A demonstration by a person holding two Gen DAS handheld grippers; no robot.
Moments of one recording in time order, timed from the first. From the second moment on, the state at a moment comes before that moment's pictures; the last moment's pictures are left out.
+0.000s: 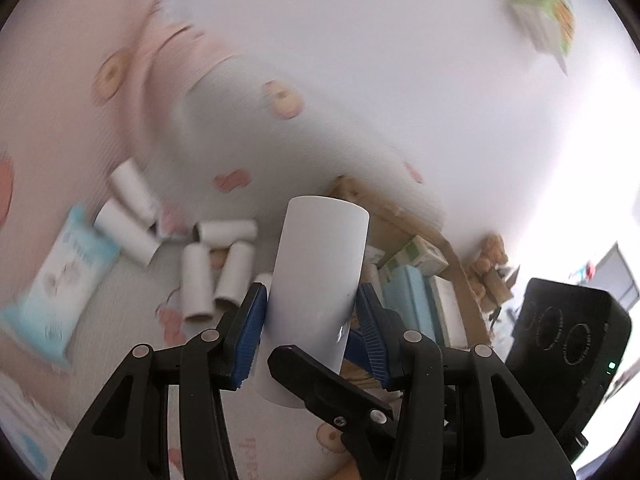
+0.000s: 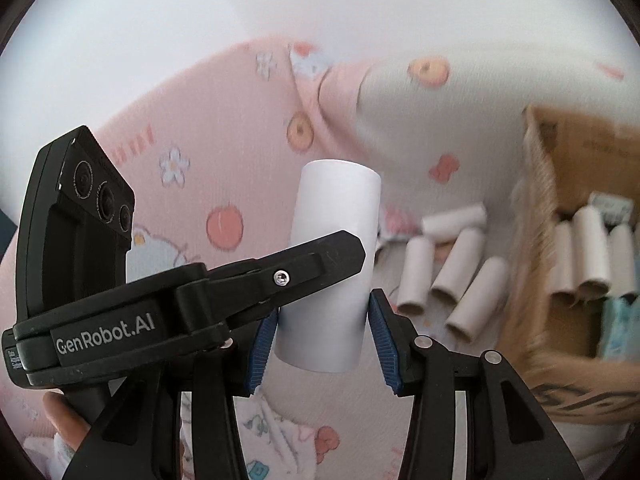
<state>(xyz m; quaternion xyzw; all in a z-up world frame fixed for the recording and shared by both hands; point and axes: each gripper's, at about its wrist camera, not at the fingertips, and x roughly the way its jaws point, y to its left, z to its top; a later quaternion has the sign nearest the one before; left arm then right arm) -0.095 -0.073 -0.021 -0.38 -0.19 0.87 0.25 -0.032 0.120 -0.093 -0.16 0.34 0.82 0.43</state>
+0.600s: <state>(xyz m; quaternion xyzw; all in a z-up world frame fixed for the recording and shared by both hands) -0.146 0.052 0.036 -0.39 -0.13 0.84 0.35 0.066 0.129 -0.013 -0.15 0.24 0.79 0.54</state>
